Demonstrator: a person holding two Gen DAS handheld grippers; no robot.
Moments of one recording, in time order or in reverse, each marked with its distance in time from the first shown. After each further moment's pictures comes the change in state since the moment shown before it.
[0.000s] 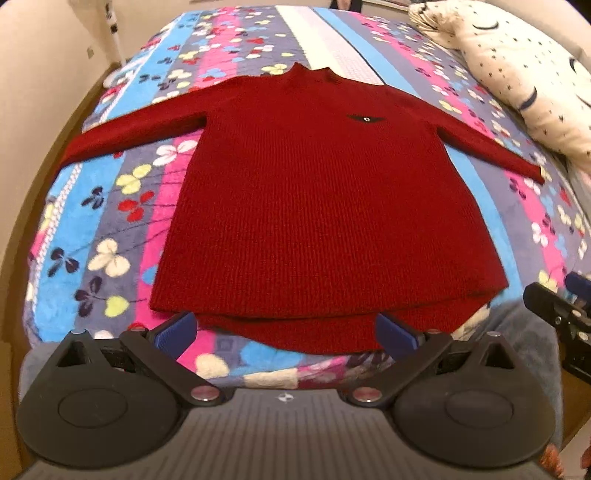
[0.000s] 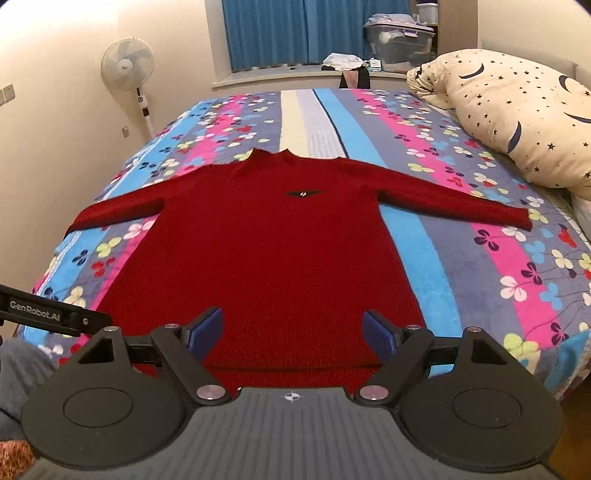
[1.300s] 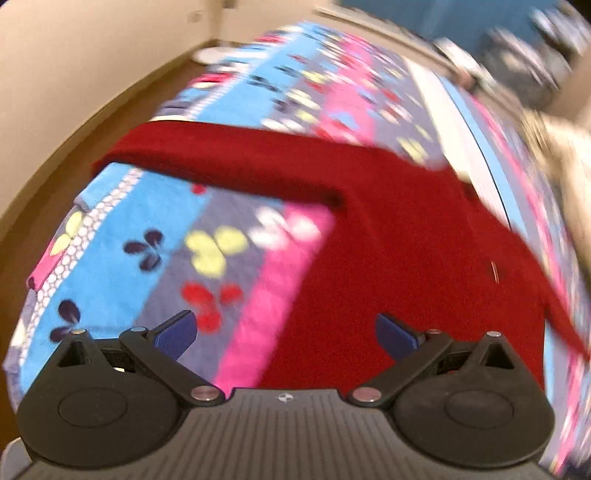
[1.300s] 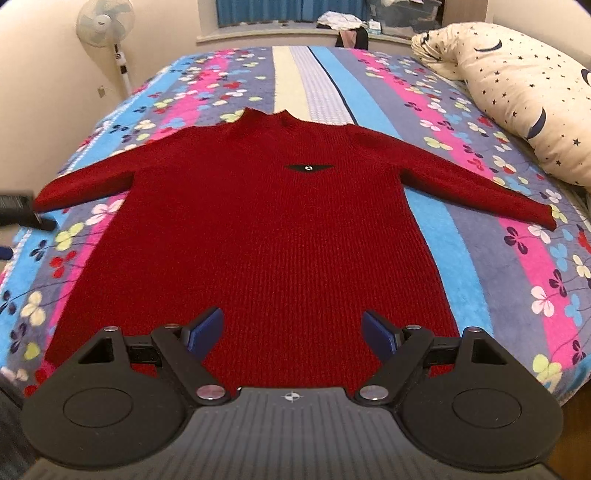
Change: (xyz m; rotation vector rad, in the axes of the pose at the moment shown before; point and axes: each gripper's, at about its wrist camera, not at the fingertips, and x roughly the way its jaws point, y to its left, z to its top) left arm 0.125 0.195 0.139 -0.480 -0.089 0.037; right arm 0.141 0.029 0.057 -0.002 0.157 -0.081
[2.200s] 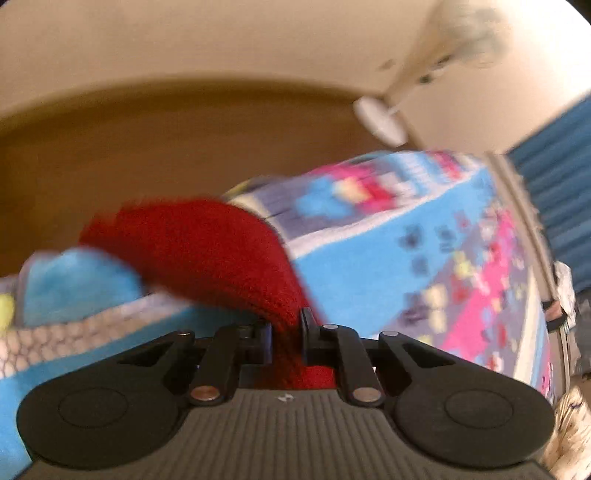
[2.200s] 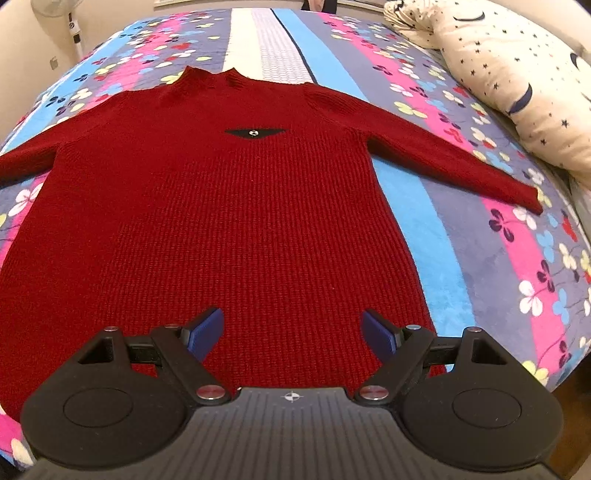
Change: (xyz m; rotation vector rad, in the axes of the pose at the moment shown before) left arm 0.153 0.094 0.215 -0.629 -0.172 0.095; right arm 0.076 -0.031 0.012 0.022 0.109 -0.119
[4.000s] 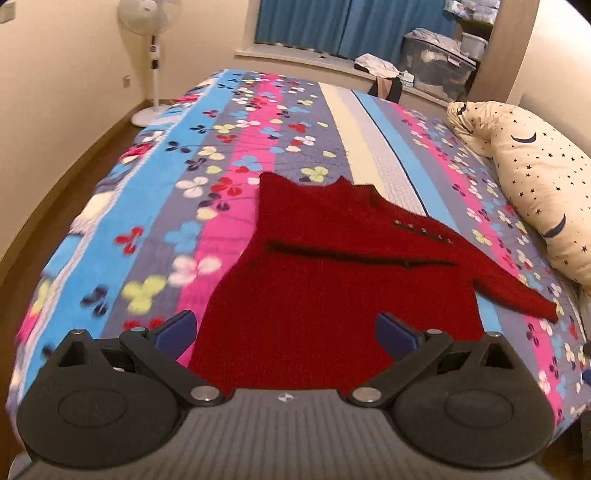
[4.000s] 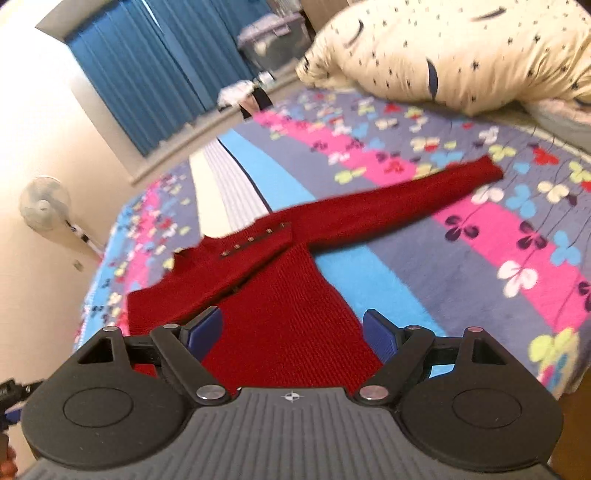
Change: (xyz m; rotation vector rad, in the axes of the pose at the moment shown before) left arm -0.308 0.008 -0.274 0.888 0.065 -0.252; right arm -0.114 -0.160 -0.008 0.516 -0.339 0.267
